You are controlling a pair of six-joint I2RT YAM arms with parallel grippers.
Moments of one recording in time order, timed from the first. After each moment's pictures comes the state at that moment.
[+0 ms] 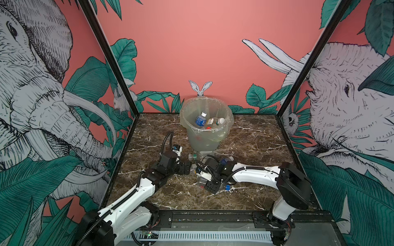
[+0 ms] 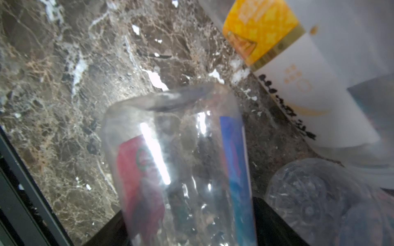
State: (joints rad) left arm -0.56 0.96 0.53 -0.28 0.01 -0.33; right arm 1.06 1.68 1.03 -0.56 -0.05 -0.10
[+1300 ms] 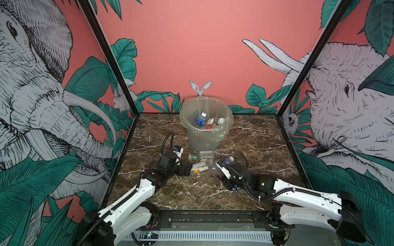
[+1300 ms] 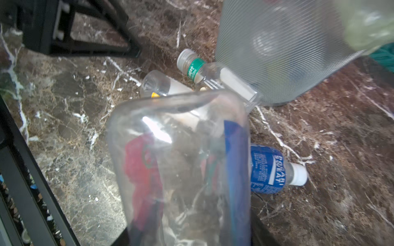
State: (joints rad) left arm -0.56 0.95 0.51 -0.28 0.06 -0.30; right arm 1.09 1.03 0.67 -0.34 0.27 0.12
